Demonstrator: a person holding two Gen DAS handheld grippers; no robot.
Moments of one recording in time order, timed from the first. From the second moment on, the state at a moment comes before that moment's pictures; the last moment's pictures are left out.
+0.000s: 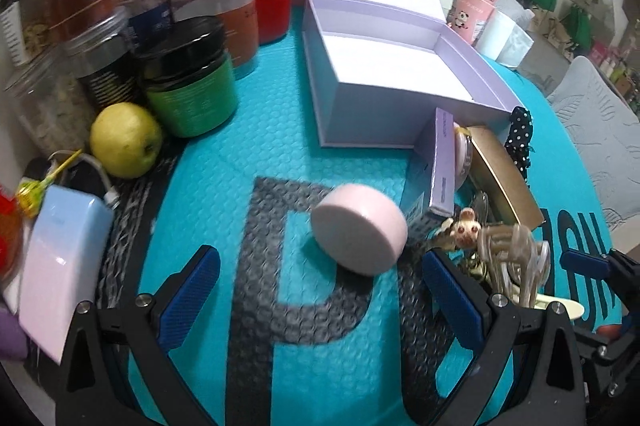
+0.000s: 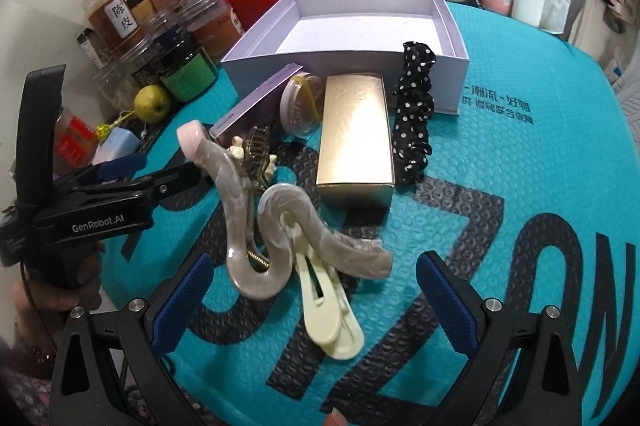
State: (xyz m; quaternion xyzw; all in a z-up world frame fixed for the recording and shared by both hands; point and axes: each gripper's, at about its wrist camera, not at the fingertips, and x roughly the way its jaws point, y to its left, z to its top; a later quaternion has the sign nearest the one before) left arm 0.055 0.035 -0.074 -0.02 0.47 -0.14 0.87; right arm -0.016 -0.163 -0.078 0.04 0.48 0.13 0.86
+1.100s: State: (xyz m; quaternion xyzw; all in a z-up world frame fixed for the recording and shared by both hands) left arm 0.052 0.034 -0.079 -0.07 0.48 -0.18 0.85; right arm 0.008 -0.151 -0.094 0.05 0.50 0.16 0.85
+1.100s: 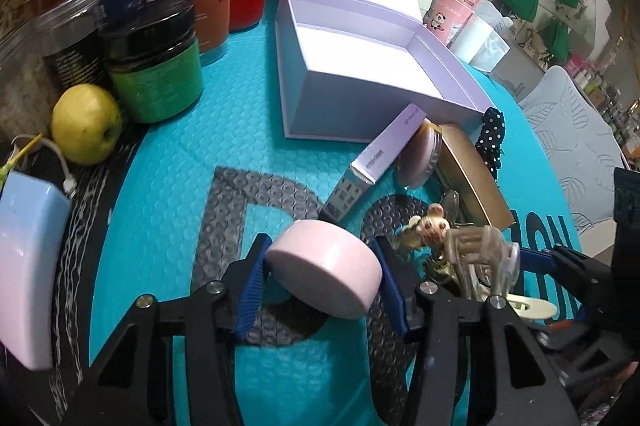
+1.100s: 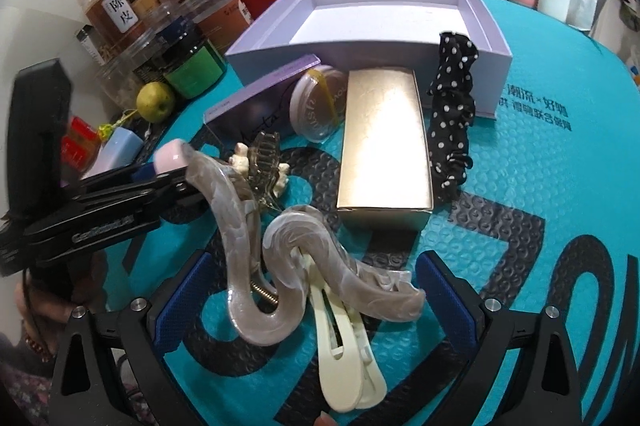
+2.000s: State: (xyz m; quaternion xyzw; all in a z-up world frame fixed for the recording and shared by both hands) left arm 0.024 0.030 -0.048 -0.07 0.45 -0.16 0.88; right arm -0.014 -0.155 -0.067 0.04 0.46 0.19 0.87
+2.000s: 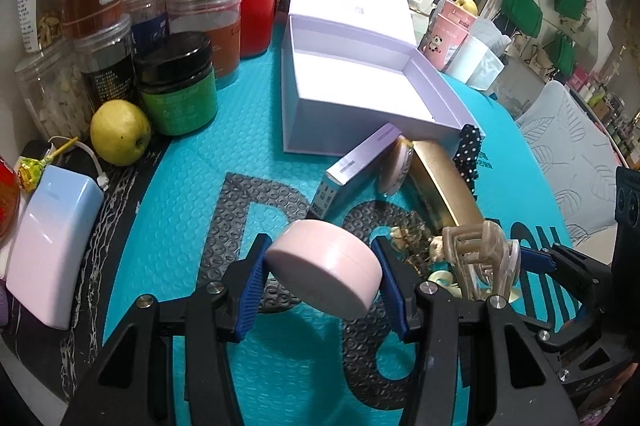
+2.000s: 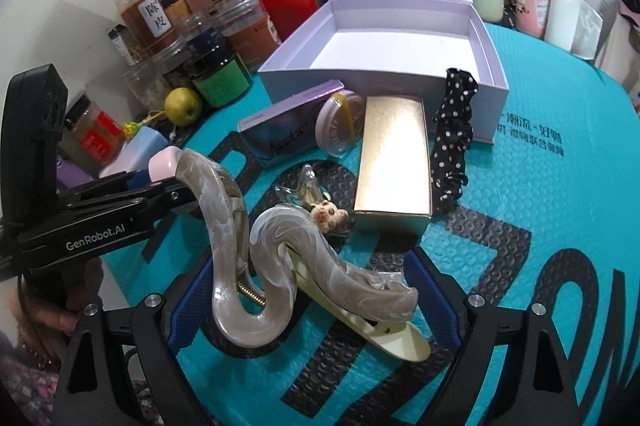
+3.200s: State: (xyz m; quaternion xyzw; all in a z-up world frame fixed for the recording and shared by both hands) left arm 0.058 -0.012 0.007 -0.04 0.39 -0.16 0.91; right arm 0.014 -0.199 -0.017 0.06 0.39 0.18 0.90
